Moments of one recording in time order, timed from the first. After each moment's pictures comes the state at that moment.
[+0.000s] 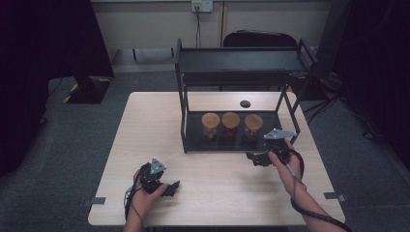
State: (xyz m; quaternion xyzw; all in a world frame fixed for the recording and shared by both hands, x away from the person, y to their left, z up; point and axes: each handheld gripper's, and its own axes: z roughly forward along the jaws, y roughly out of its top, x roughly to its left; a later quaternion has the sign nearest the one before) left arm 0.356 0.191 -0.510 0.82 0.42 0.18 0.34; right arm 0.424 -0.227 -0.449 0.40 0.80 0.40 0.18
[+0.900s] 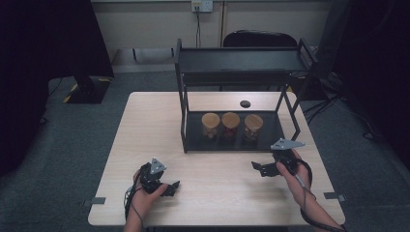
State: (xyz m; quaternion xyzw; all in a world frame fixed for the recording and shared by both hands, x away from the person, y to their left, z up) left arm 0.356 0.191 -0.510 0.82 0.42 0.18 0.34; right arm 0.399 -0.247 -0.463 0.39 0.81 0.40 0.17
